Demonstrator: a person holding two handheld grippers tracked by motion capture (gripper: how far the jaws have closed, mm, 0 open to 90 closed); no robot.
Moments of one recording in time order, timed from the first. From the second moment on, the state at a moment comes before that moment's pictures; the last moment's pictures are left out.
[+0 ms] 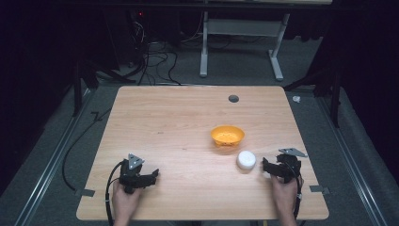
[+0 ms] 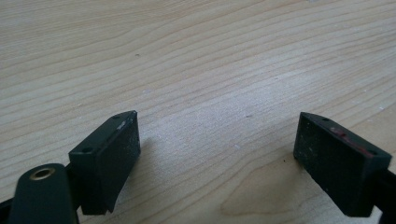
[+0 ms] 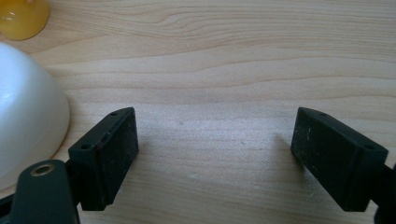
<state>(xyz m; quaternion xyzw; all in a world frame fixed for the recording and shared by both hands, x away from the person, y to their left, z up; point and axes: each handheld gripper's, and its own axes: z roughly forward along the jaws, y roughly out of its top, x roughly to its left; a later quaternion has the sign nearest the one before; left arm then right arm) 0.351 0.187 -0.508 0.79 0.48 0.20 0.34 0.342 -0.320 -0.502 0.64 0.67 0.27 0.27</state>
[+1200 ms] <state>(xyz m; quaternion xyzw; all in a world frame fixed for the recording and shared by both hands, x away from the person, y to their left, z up) 0.349 0.187 -0.508 0.79 0.47 0.19 0.35 0.337 -0.323 -0.498 0.63 0.68 0.29 0.25</state>
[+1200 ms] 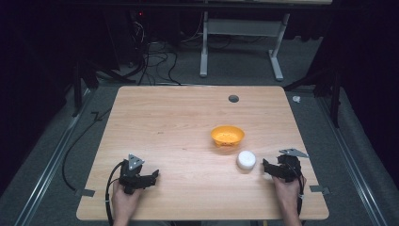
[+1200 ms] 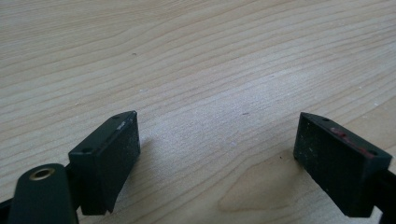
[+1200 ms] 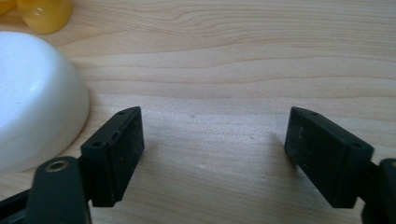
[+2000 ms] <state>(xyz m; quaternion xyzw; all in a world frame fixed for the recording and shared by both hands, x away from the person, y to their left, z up) 0.349 0.187 -0.508 0.79 0.47 0.19 0.35 0.297 -0.313 -0.464 0.58 0.69 0.34 0.27</state>
